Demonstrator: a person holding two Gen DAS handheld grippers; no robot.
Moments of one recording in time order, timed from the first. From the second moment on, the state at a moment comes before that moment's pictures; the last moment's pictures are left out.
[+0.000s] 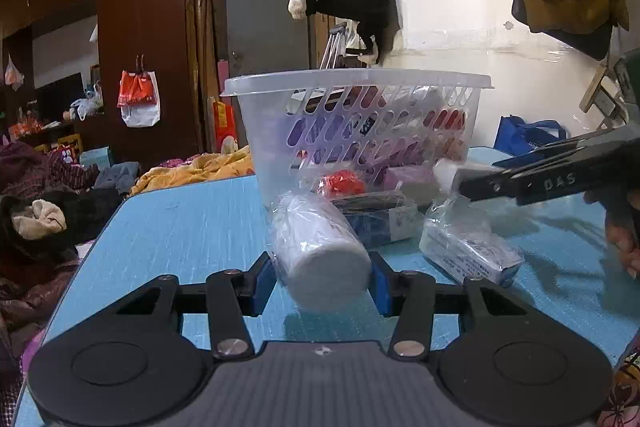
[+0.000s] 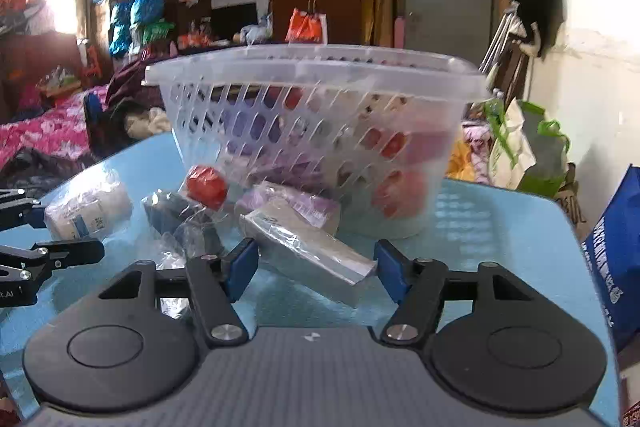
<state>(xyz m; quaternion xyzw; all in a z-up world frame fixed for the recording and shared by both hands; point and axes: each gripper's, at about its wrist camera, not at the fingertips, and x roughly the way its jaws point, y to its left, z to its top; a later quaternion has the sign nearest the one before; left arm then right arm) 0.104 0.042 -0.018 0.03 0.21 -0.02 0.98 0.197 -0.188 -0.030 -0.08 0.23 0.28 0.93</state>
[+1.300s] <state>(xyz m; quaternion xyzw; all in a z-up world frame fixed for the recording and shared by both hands) 0.269 0.047 0.111 -0.01 0.21 0.00 0.98 0.287 -0.161 0.064 -0.09 0.16 0.21 0.96</state>
